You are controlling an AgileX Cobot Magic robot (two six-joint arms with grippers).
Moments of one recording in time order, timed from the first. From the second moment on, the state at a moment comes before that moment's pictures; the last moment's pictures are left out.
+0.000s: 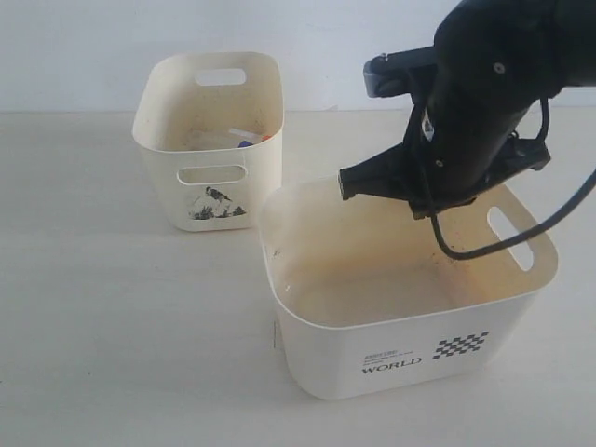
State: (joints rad) left arm -0.01 0.00 0.00 0.03 0.21 -0.03; right arm 0.53 1.63 -1.14 -0.36 0.85 0.68
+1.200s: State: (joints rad) left arm -0.01 0.00 0.00 0.03 0.21 -0.03; right arm 0.53 1.92 -1.04 -0.55 0.74 0.75
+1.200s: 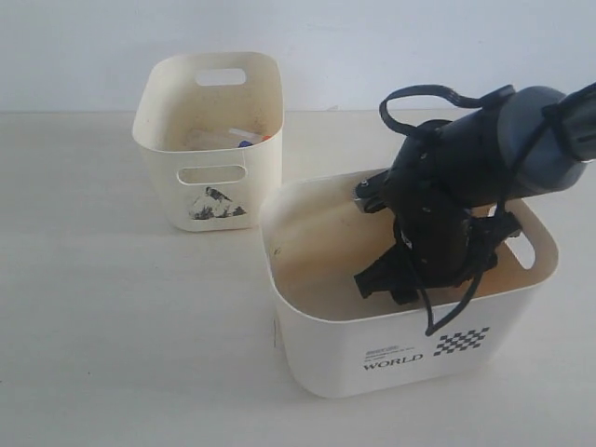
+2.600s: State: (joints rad) left arm -0.01 0.00 0.00 0.03 0.21 -0.03; right arm 0.53 1.67 -1.13 -0.42 0.80 0.72
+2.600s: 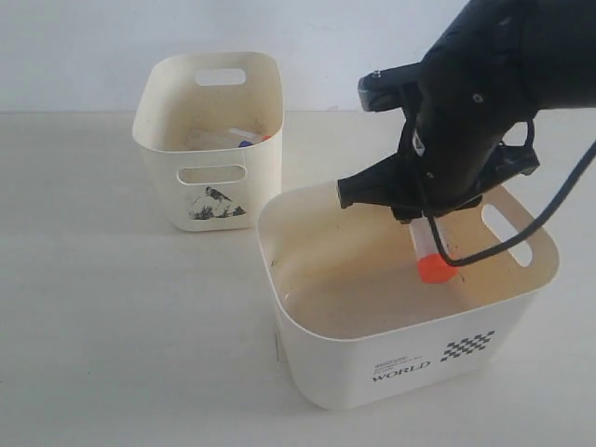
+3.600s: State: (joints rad) left arm -0.01 0.00 0.00 0.03 0.21 -0.03; right arm 0.53 1.85 -1.29 -0.15 -0.47 0.71
